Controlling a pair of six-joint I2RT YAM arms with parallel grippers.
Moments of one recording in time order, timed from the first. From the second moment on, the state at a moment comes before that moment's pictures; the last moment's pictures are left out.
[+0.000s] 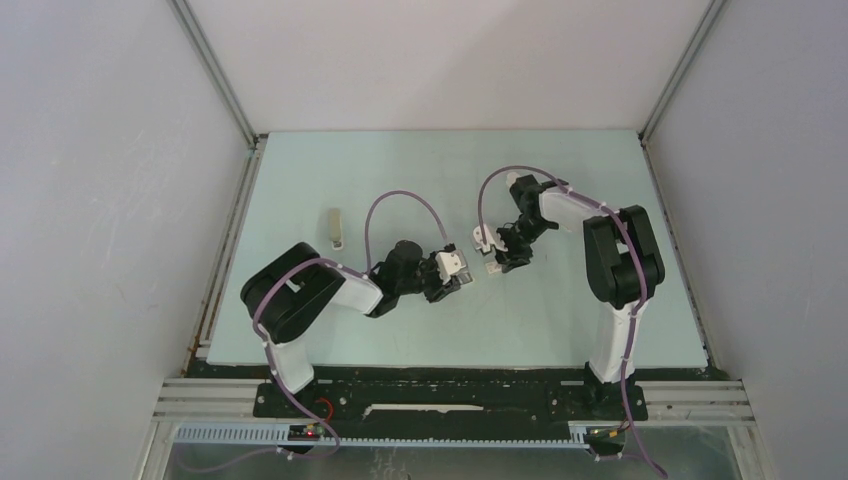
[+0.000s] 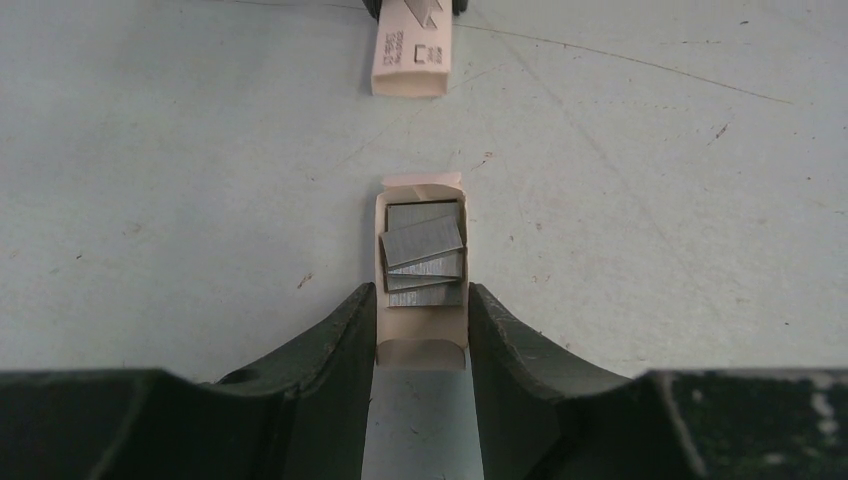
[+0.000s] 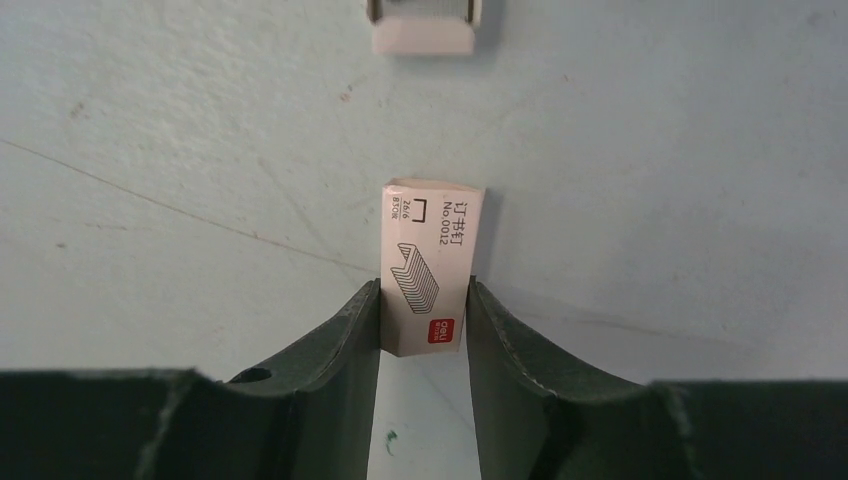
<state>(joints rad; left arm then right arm) -0.75 1.80 0.63 0.69 0.37 0.32 0.30 1.99 1.36 -0.94 -0.59 -1.64</state>
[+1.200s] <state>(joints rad) -0.76 1.83 0.57 0.84 0.38 0.27 0.36 1.95 1.29 -0.87 -0.66 -1.52</state>
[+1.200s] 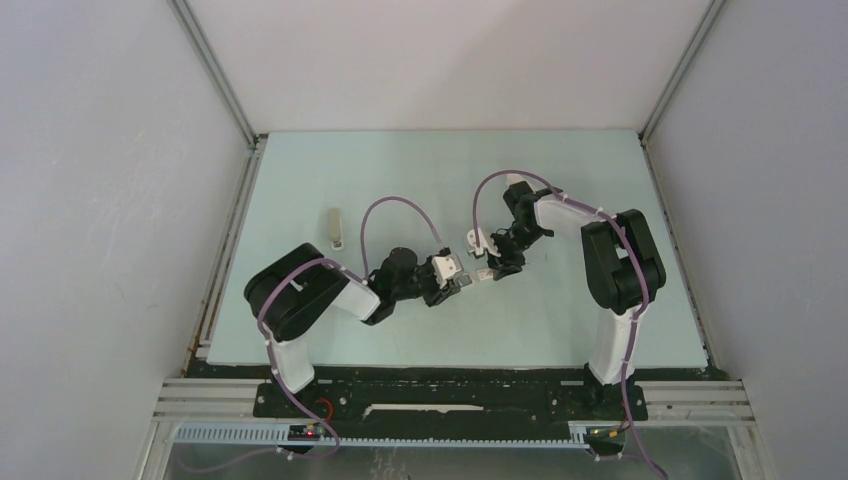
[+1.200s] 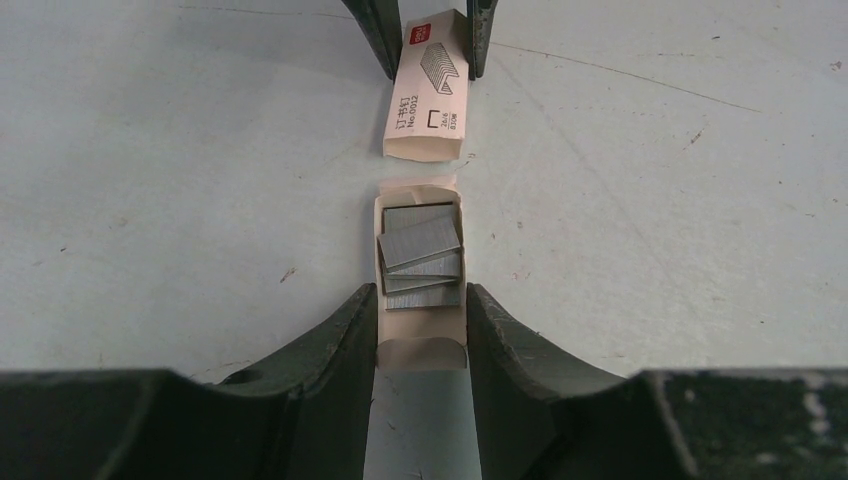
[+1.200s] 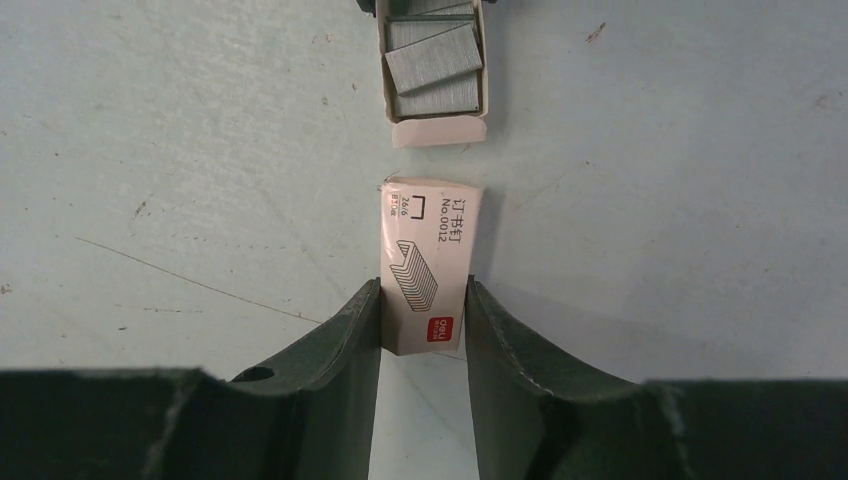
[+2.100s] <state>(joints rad) -0.76 1.86 0.55 0.94 0.43 0.27 0.38 1.92 1.26 -0.86 -0.66 -1.60</state>
